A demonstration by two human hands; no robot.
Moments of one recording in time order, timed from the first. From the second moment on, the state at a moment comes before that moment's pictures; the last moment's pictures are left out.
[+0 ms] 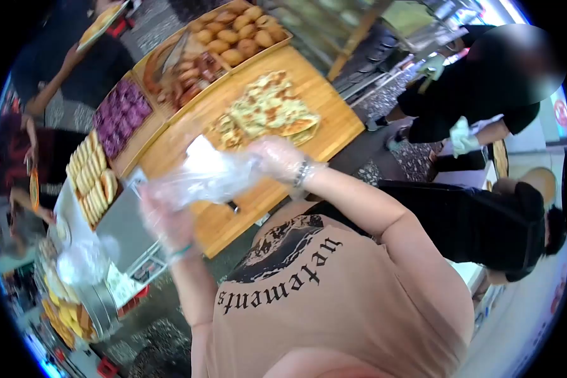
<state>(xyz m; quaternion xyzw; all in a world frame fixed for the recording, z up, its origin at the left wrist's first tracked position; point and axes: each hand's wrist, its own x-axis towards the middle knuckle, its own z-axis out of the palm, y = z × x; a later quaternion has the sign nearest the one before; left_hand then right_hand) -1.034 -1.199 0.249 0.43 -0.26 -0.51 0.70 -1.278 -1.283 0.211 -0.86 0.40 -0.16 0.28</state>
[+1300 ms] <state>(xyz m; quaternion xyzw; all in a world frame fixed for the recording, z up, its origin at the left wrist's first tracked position) -1.375 -1.360 0.374 0.40 -0.84 -0.25 0.28 -1.721 -1.462 0.400 -0.75 0.55 -0.35 -0.14</state>
